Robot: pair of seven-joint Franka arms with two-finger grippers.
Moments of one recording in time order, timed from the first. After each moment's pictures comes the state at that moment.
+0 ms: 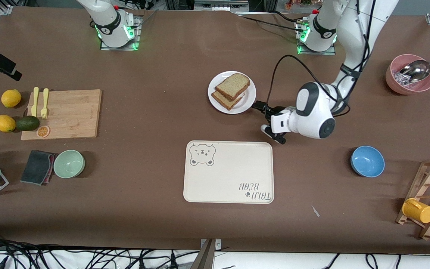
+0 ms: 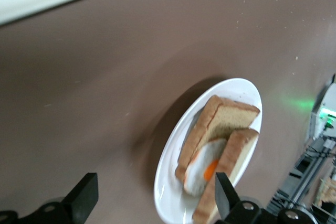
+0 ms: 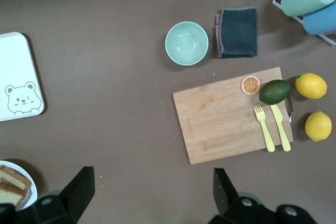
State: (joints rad) left arm -0.16 0.53 -0.27 -1.97 -0.65 2.09 0.47; right arm -0.04 -0.03 -0.01 -1.49 0.03 1.48 0.16
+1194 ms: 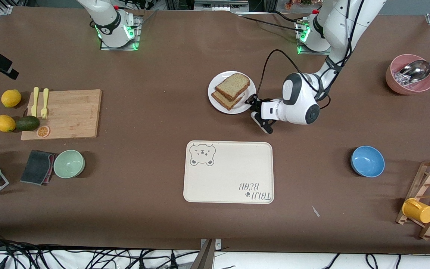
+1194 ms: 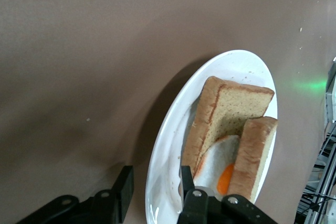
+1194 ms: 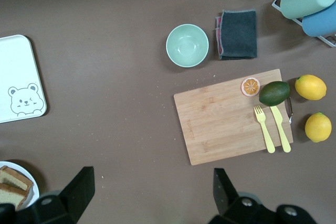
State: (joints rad) left arm -0.18 0.55 -0.32 -2.10 -0.75 2.27 0.73; right arm -0.04 -0.03 -0.01 -1.48 0.04 1.48 0.16
